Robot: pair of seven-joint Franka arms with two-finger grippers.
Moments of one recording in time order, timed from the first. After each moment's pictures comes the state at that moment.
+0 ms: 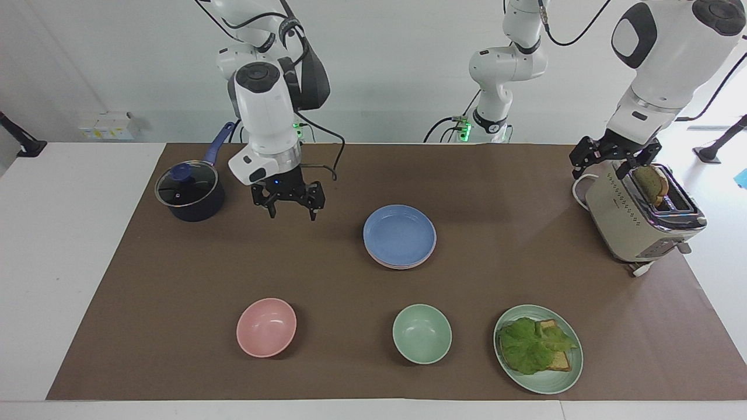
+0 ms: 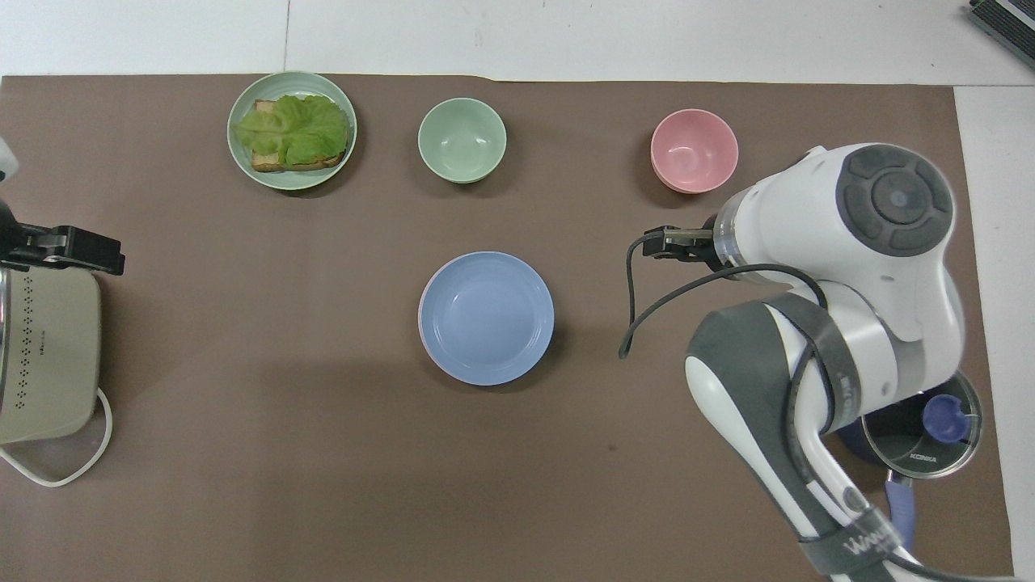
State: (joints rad) left arm 0.07 0.00 -0.10 -1.64 0.02 1.65 0.07; right arm 0.25 0.09 0.04 -1.79 -0.04 2.01 0.42
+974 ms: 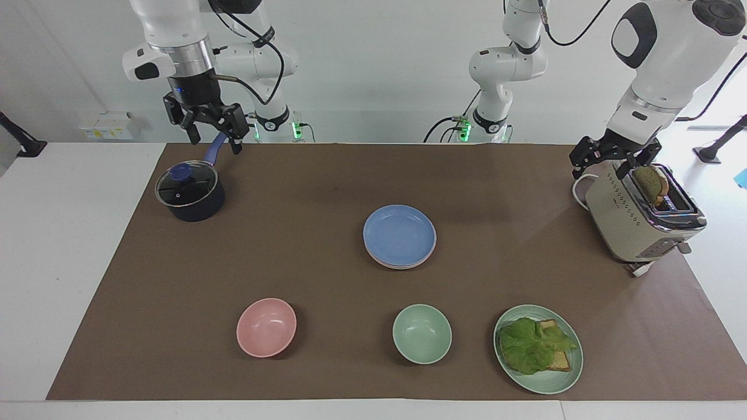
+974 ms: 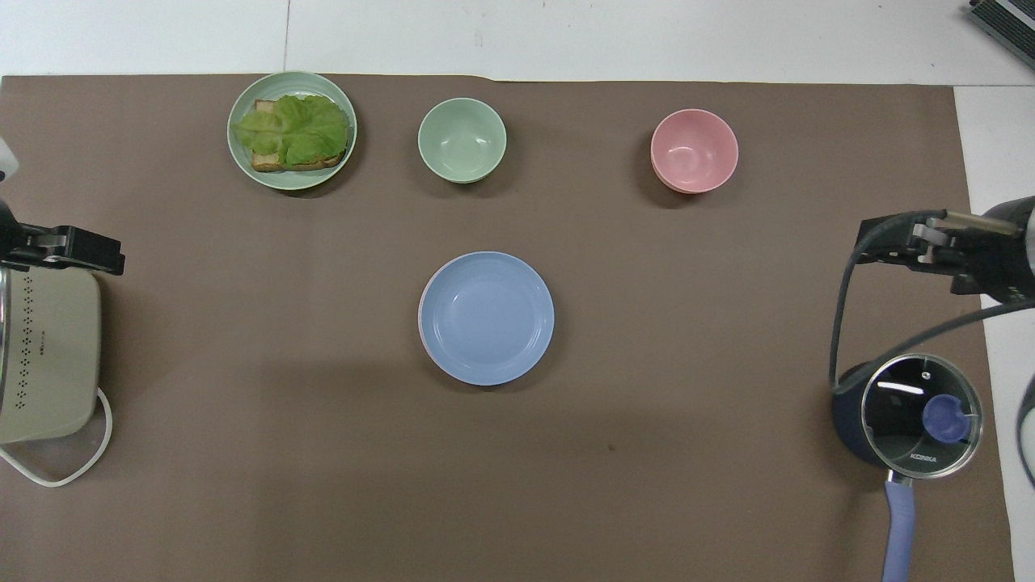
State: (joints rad) left arm 0.07 0.00 -0.10 -1.64 0.02 1.65 0.07; right arm 0.05 -0.10 0.03 -1.60 -0.04 1.62 0.42
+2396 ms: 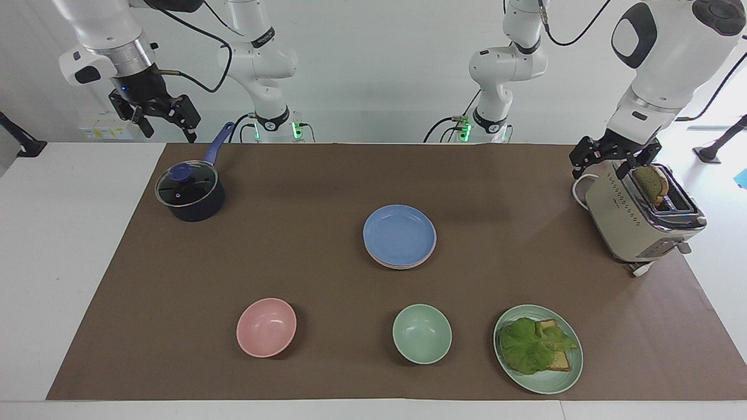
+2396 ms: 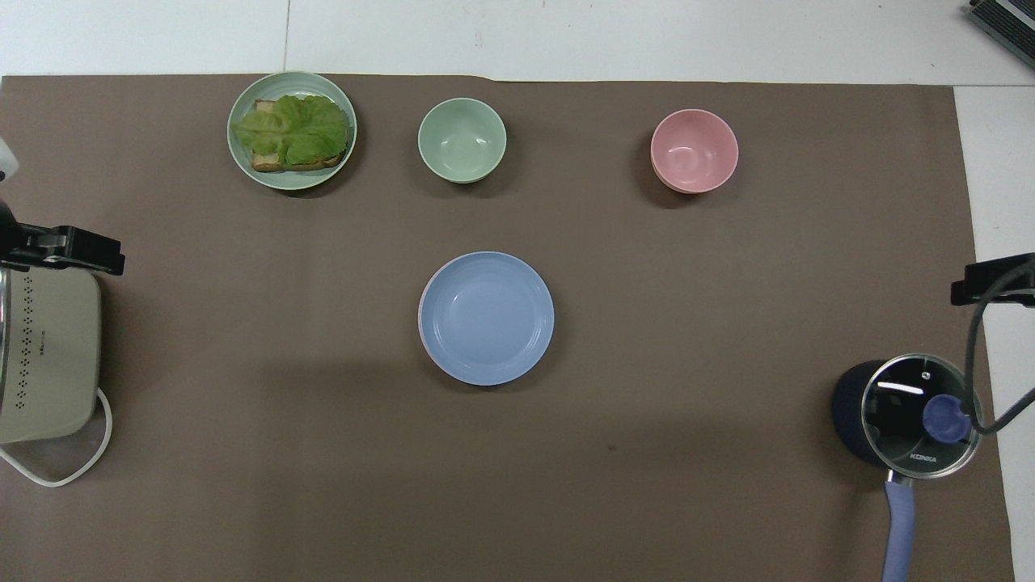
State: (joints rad) left arm 0.07 0.00 -0.10 -1.64 0.02 1.65 0.07; right arm -0.04 -0.10 -0.05 -1.62 -0.01 1.53 0.09
